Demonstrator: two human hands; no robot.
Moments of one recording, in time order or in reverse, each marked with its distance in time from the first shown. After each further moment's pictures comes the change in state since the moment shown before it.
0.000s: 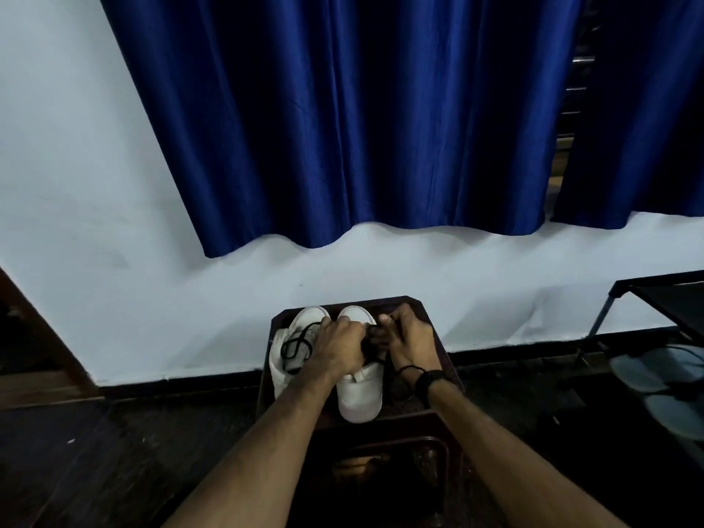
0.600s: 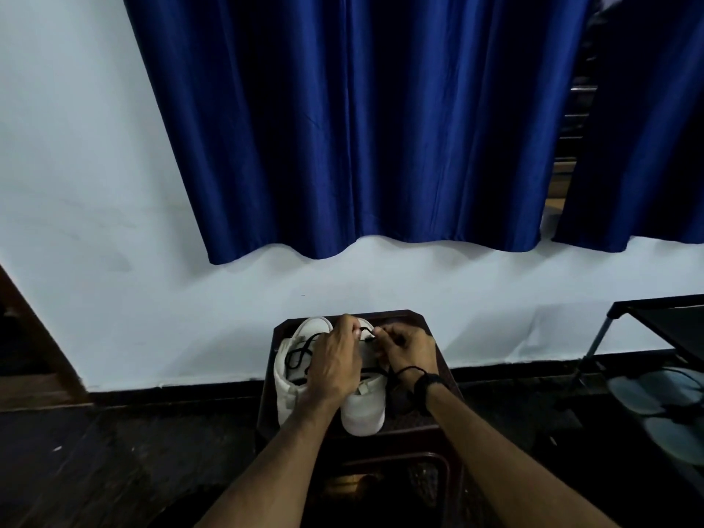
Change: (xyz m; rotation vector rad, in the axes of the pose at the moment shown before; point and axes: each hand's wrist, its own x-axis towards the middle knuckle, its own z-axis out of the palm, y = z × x) left_hand -0.016 -0.007 0.030 -0.518 0.592 -0.102; right_hand 0.006 -0.001 0.013 0.145 -0.038 0.127
